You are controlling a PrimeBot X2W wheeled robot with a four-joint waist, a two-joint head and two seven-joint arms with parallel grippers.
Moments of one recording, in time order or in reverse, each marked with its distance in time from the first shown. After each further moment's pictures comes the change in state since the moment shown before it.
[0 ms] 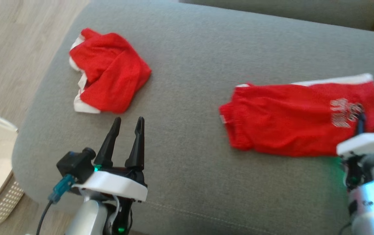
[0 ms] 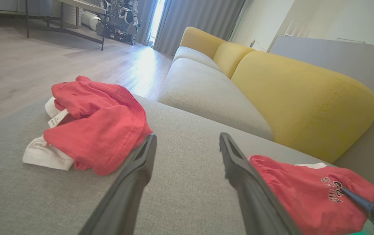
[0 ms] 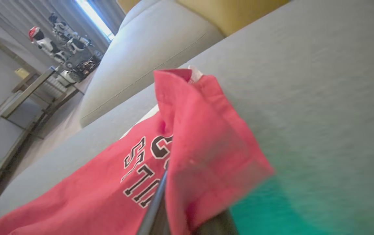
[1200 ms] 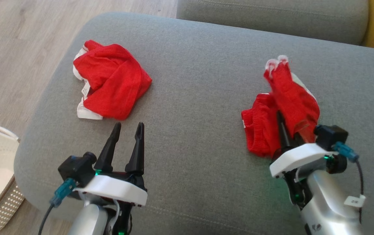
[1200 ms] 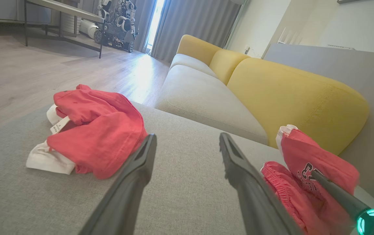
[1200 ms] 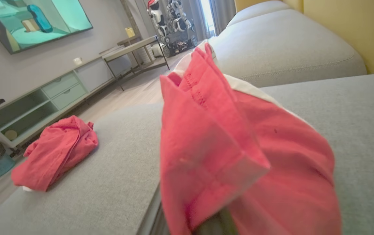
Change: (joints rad) left arm 0.018 0.000 0.003 0.013 0.011 -0.001 0.000; right arm 0.132 0.059 0.483 -0.244 -0.058 0.000 -0.088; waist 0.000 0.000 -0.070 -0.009
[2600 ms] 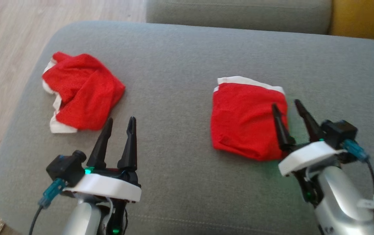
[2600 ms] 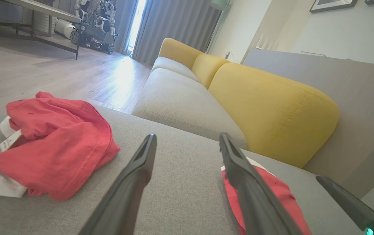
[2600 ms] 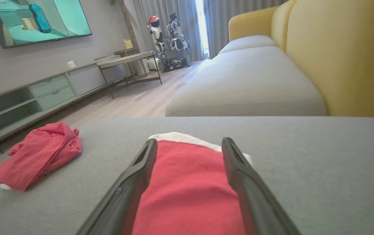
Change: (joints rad) left arm 0.011 0.000 0.030 -0.052 -0.024 -0.001 0.000; right arm 0.017 -0.077 0.075 -0.116 -0.038 0.000 0.003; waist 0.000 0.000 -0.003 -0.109
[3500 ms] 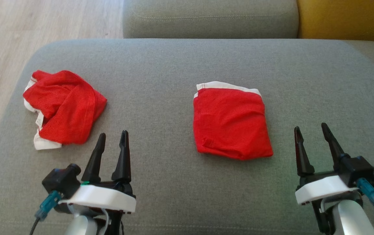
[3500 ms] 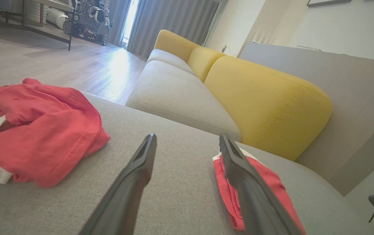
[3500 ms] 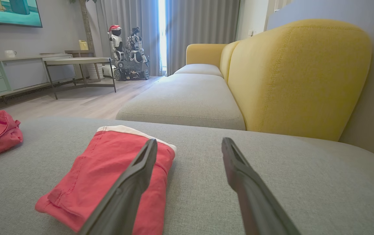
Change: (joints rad) left arm 0.066 0.001 0.032 0.004 -0.015 0.027 0.000; right arm 0.273 0.086 -0.271 -0.270 -0.364 0.000 -0.020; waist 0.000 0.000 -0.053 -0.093
